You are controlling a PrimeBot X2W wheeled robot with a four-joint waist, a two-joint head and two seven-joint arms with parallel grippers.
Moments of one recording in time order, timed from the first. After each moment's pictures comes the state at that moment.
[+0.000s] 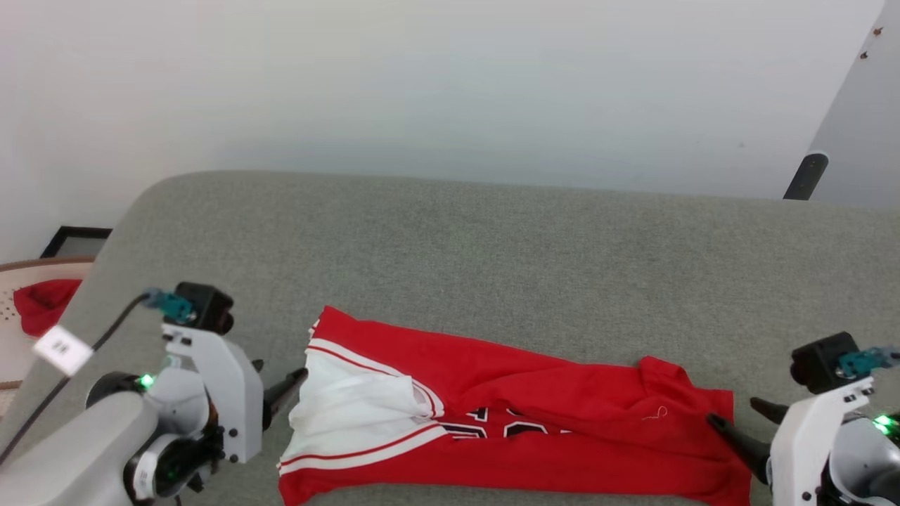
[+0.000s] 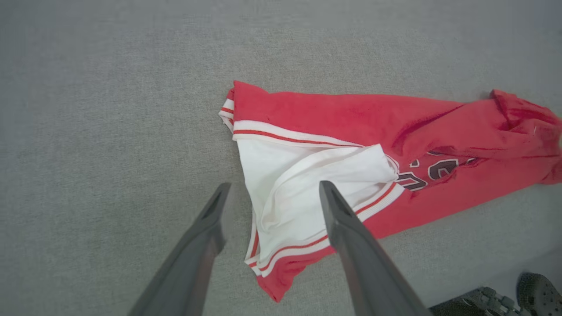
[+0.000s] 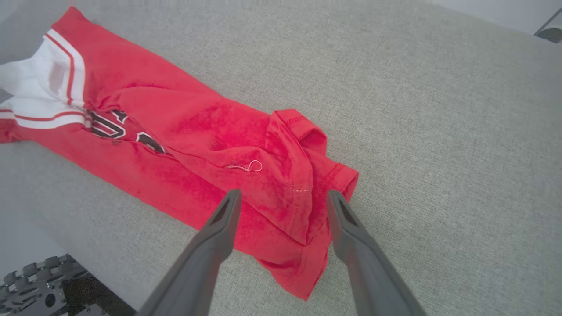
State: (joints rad) left arm -0.60 0.80 -0.93 0.22 -1.21 0.10 0.37; right arm -0.14 -0.51 0.27 0.03 0.63 0.13 0.63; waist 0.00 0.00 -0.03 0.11
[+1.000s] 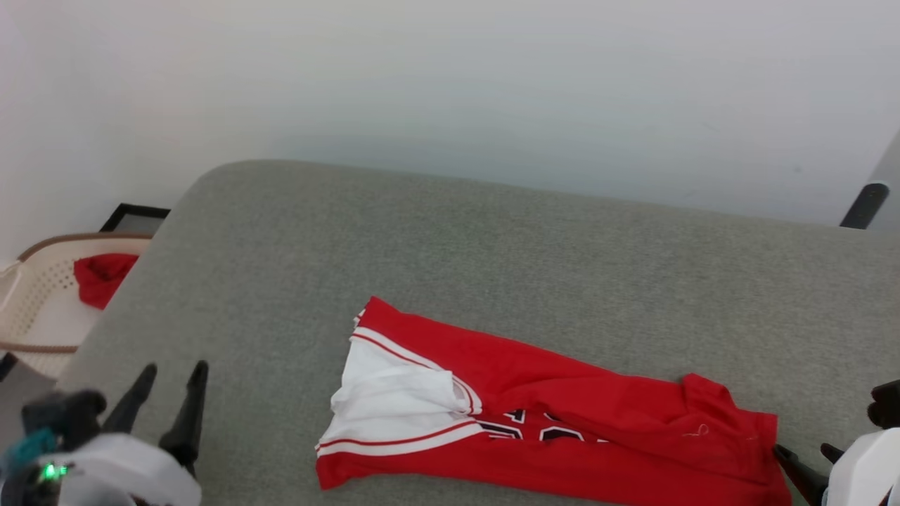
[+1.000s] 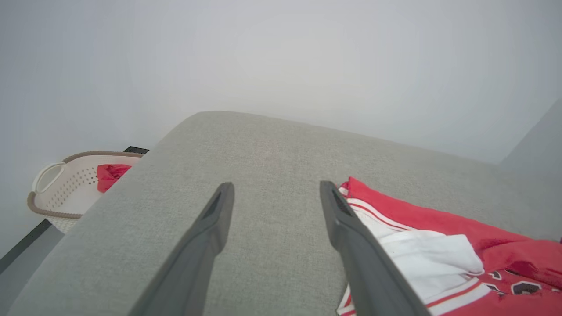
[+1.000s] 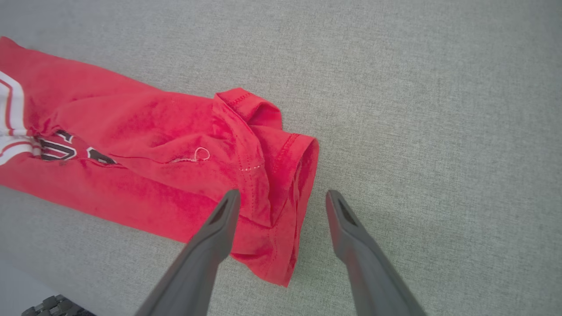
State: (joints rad) left arm -0.17 0.75 -0.51 0.20 -1.01 0.12 -0.26; right arm 0.02 -0.37 -0.04 0.05 0.52 0.13 0.66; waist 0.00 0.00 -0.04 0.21
